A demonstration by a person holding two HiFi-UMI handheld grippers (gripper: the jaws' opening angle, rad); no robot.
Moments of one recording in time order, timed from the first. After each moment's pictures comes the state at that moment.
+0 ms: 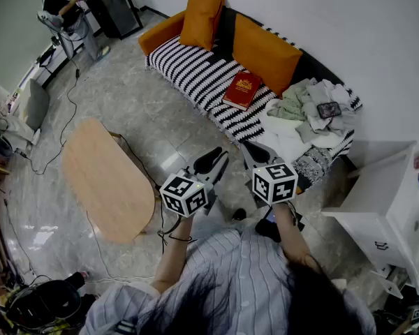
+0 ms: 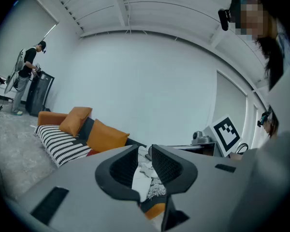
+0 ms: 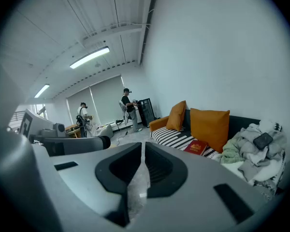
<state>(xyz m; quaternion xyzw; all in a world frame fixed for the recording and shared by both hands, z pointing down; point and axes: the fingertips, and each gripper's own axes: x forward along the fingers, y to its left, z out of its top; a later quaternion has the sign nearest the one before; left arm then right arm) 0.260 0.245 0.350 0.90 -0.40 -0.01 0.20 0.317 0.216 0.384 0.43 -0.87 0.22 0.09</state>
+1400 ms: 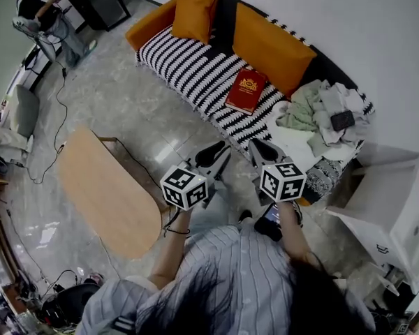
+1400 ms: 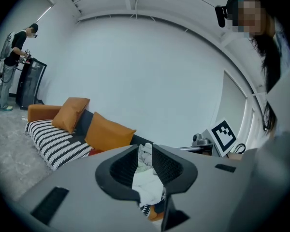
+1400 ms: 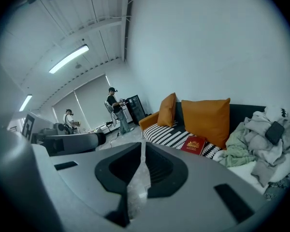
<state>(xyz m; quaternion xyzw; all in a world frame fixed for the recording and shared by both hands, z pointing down) 0.228 0.086 0.378 0.91 -0.35 0.03 0.24 0.303 0.070 0.423 0.47 -0.83 0.29 0.08</state>
